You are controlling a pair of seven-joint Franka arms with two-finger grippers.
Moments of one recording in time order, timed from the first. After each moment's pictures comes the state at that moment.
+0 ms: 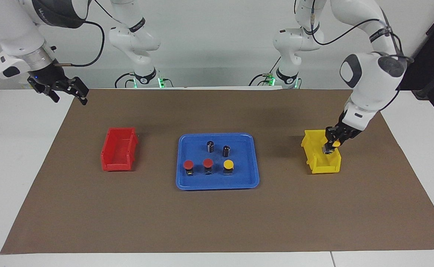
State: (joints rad) left arm -0.12 0.03 -0.01 -1.81 -0.03 1.97 -0.23; right arm -0.13 -0.02 -0.03 -1.61 0.00 1.53 -0.02
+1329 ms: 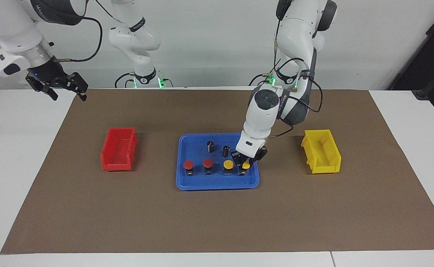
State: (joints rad) left arm -0.53 0.46 -0.02 -1.63 -0.02 2.23 -0.71; right arm -0.12 -0.03 -0.04 -1.61 0.00 1.52 -0.10
